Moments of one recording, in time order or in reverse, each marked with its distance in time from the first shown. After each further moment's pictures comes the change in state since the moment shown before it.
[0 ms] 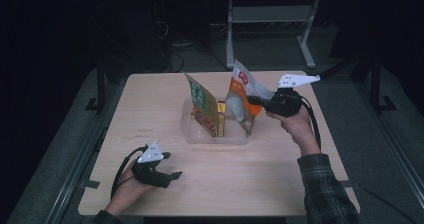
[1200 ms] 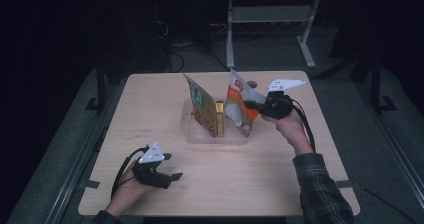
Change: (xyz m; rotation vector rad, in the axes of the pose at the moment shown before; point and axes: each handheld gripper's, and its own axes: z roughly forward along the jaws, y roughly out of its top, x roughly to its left) left arm -0.002 -0.001 0.002 0.014 -0.016 -0.010; right arm -0.011 -0.022 0.027 0.112 -0.059 0.024
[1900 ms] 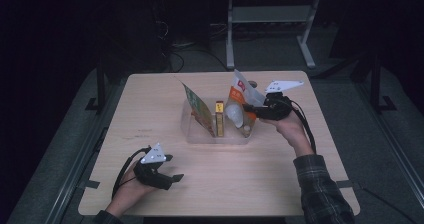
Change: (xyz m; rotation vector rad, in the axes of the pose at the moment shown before) left arm -0.001 0.000 0.004 0.025 -0.016 0.012; right arm 0.003 -0.002 0.002 0.031 -0.038 0.004
